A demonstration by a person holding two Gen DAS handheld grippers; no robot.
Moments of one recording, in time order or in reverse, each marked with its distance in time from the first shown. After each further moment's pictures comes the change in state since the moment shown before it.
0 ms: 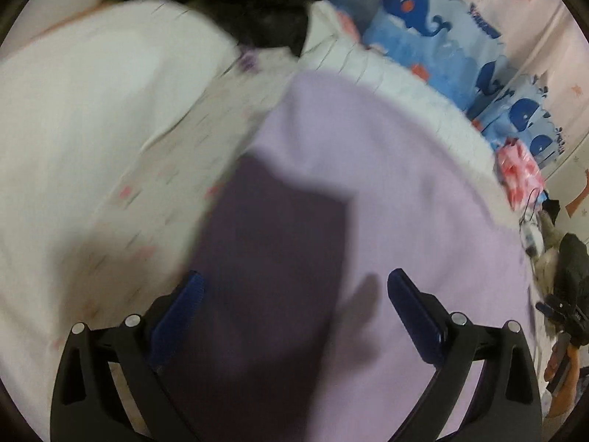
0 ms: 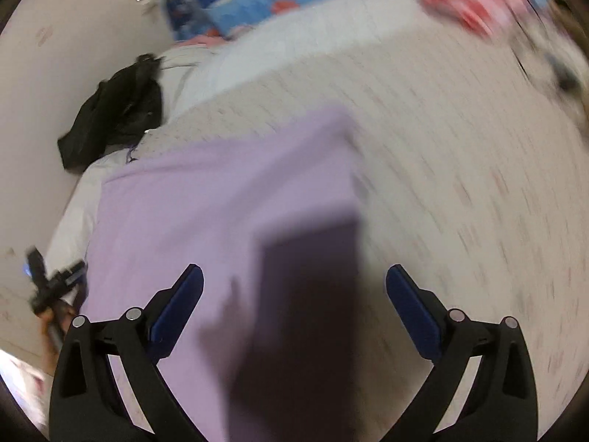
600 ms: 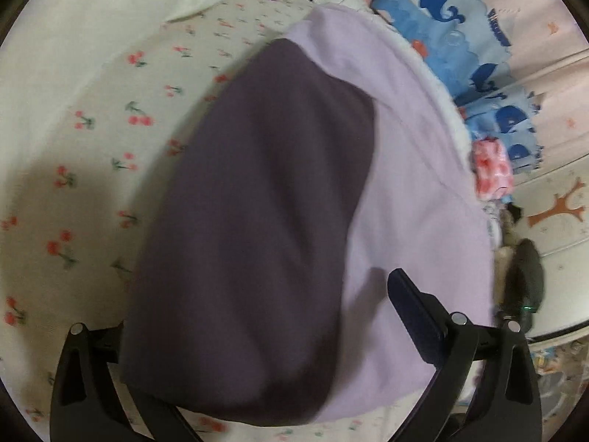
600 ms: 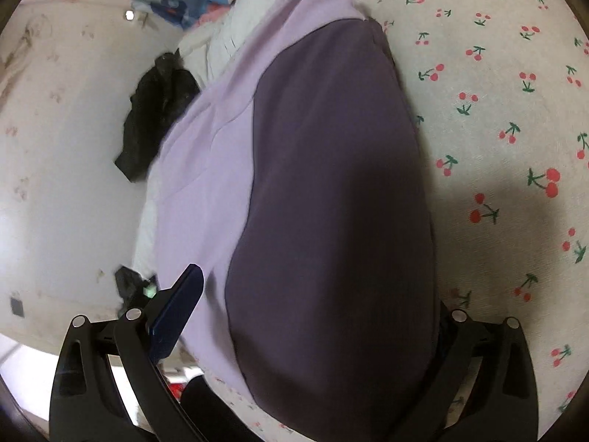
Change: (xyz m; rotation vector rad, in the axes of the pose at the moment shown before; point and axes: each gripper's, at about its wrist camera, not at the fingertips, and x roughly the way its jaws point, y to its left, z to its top) left arm 0.001 0.015 -0.035 -0.166 0.197 -0.208; right arm 0.048 -0.024 -0.045 0.202 0.241 0.342
